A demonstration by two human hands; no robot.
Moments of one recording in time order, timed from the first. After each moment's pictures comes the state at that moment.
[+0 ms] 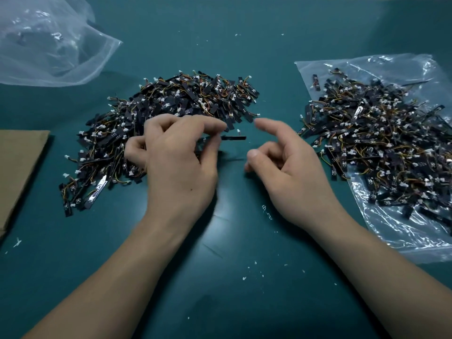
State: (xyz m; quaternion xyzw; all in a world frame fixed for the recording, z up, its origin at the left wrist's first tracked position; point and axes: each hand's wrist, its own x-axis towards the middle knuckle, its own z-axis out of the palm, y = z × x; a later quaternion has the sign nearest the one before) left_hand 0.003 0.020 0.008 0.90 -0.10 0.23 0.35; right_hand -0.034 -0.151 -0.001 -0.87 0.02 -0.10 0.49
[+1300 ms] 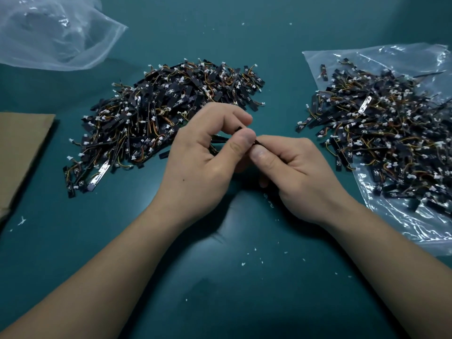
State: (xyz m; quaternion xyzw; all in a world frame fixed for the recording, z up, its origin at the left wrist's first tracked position) left_hand -0.008 0.014 0.013 0.79 -0.24 0.07 0.57; right_hand -0.041 -0.158 0.006 -0.85 -0.12 -0.03 0.52
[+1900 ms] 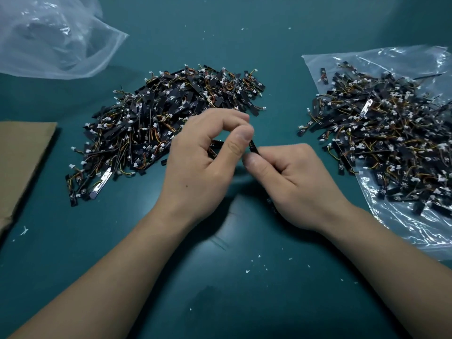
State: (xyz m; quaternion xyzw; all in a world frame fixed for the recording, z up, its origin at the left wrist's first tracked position) left_hand -0.004 0.014 0.011 0.80 -0.22 0.11 0.55; right_hand -0.039 -0.152 0.003 -0.90 -0.10 -0.11 0.40
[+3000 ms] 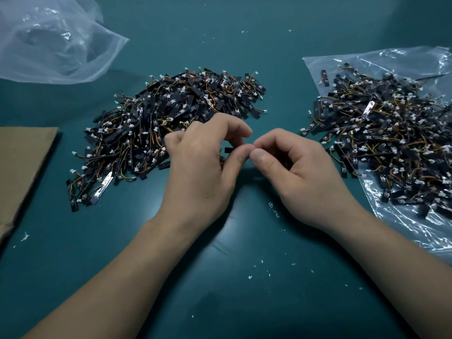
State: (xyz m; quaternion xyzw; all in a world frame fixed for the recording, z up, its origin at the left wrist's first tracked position) left_hand -0.001 0.015 0.004 0.87 -0.23 0.18 0.40; right_hand -0.036 -0.157 0.003 -0.87 -0.06 -0.11 0.48
